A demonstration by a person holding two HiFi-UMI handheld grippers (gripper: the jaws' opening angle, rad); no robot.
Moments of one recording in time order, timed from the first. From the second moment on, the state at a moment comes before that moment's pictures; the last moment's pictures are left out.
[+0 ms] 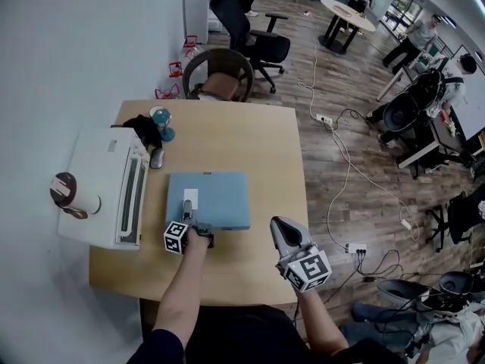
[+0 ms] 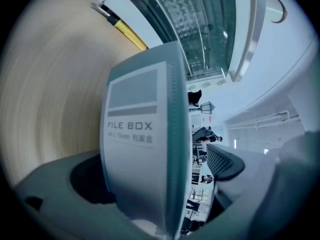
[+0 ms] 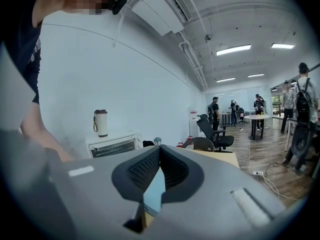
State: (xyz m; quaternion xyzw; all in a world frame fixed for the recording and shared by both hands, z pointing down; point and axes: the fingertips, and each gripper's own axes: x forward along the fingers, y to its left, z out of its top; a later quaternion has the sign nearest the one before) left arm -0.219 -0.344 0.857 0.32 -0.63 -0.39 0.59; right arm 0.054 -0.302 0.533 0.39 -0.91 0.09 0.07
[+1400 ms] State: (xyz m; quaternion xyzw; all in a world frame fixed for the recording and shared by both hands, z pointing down) left arm -0.222 -0.306 0.609 0.49 -0.46 -0.58 0.46; right arm 0.048 -0.274 0.522 0.38 -0.92 0.08 0.05
